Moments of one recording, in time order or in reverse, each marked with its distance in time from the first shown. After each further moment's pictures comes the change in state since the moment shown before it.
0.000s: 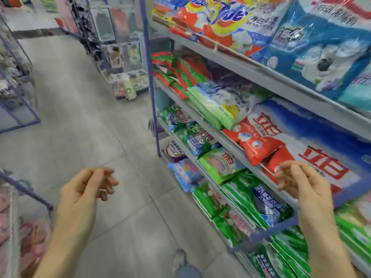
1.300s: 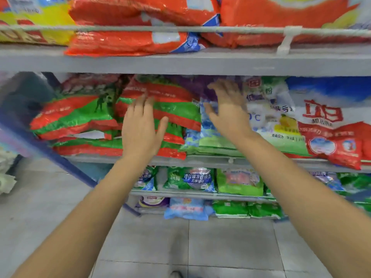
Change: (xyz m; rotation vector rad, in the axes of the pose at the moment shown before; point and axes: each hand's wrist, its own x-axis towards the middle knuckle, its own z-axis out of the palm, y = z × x) left_hand 0.577 -0.130 0.304 0.653 -0.825 1.030; right_hand 0.416 0.119 0.316 -1.217 0.569 -0.077
